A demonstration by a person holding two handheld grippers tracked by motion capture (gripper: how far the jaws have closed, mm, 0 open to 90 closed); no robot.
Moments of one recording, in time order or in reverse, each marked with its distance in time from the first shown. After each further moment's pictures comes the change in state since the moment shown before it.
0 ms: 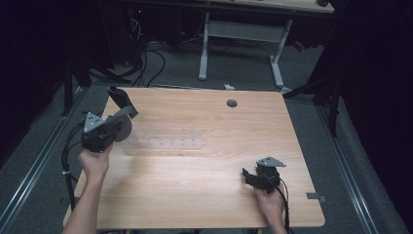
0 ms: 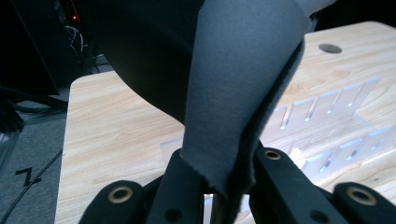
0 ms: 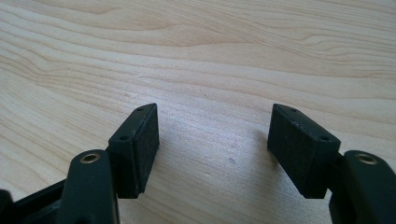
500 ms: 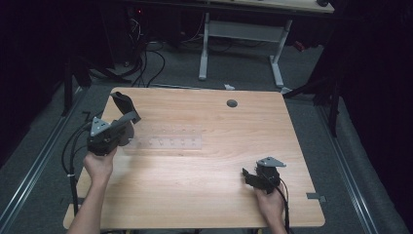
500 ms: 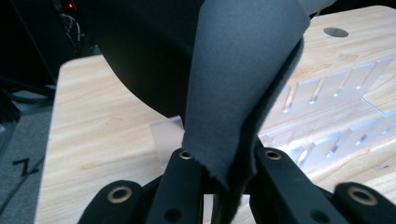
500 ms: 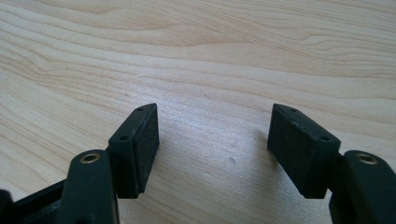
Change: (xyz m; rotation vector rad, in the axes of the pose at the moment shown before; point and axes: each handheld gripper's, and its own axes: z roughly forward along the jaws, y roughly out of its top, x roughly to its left) left arm 0.005 -0.022 0.006 0.035 0.018 -0.018; right arm 0.000 0.000 0.000 0.000 0.000 0.003
